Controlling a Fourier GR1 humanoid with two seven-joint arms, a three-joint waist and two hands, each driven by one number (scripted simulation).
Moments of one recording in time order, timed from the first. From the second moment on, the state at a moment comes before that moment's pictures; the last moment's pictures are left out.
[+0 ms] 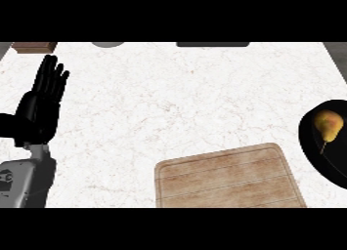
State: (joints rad) left arm -0.28 0.17 0.12 -1.53 0.11 0.09 0.05; right arm -0.18 -0.30 -0.55 -1.58 0.91 -0.03 0.46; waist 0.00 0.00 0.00
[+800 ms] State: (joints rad) left arm -0.27 0.18 0.13 -1.57 0.11 0.09 0.08; right arm -0.20 -0.23 -0.75 -1.75 0.56 -0.22 0.38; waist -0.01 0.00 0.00
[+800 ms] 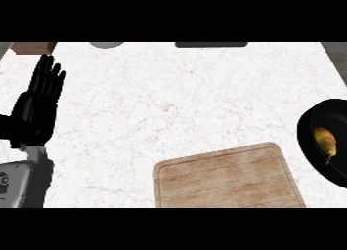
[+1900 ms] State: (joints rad) left arm -0.26 0.16 0.13 -1.56 0.10 0.08 0.06; right arm 0.22 -0.29 -1.23 -1.72 -0.08 -0.01 0.03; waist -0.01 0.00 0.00
